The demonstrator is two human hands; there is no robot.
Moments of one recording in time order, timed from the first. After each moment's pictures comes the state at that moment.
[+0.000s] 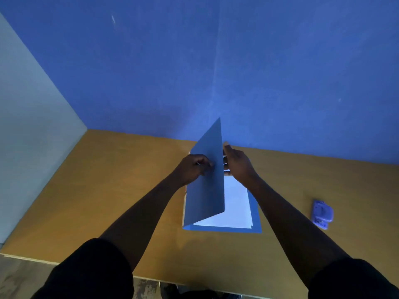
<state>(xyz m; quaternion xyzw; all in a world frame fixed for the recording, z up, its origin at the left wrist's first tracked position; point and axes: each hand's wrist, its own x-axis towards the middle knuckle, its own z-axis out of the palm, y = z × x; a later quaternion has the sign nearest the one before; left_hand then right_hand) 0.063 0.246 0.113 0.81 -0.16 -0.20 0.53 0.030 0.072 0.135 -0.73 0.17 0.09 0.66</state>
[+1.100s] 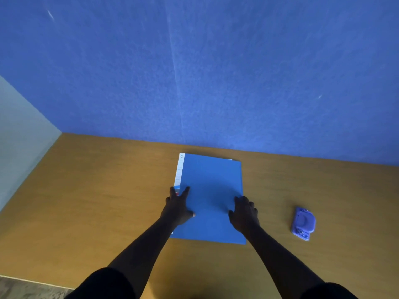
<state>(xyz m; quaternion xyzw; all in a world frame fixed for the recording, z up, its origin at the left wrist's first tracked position) 0.013 0.164 0.003 0.95 -0.05 -0.27 0.18 -0.040 -0.058 -0.021 -0.95 0.14 0.21 0.15</state>
